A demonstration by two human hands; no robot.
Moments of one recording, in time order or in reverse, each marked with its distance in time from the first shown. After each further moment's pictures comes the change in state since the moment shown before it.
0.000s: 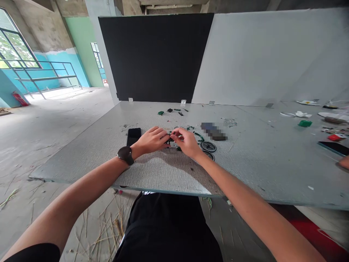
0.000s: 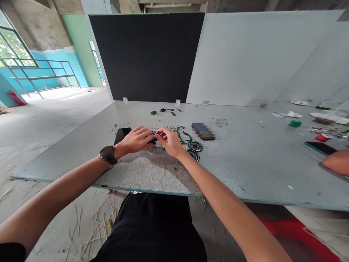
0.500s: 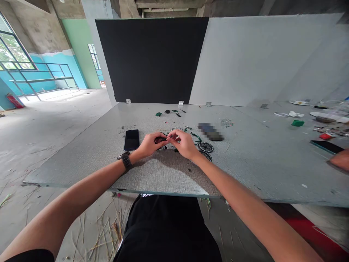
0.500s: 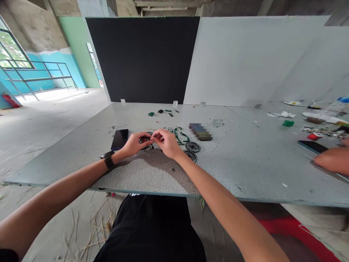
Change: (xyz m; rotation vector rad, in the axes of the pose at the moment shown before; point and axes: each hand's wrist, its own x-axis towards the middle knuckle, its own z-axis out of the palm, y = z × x) left_hand 0.001 0.010 0.022 -0.676 0.201 -0.463; right_hand 0.000 0.001 0.000 -0.005 -0.022 -0.054
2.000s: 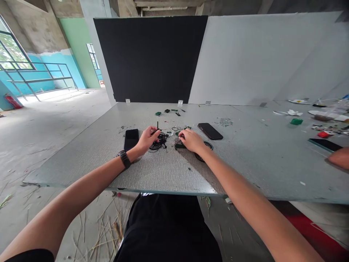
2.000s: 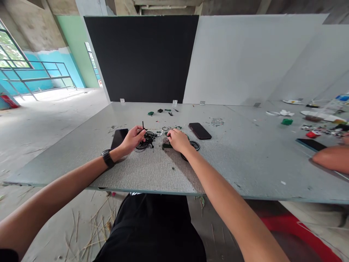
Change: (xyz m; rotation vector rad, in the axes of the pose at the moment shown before) left_hand 0.007 -0.019 0.006 -0.554 0.212 -0.318; right_hand 0.002 0.061 -0.026 -0.703 -0.177 0.298
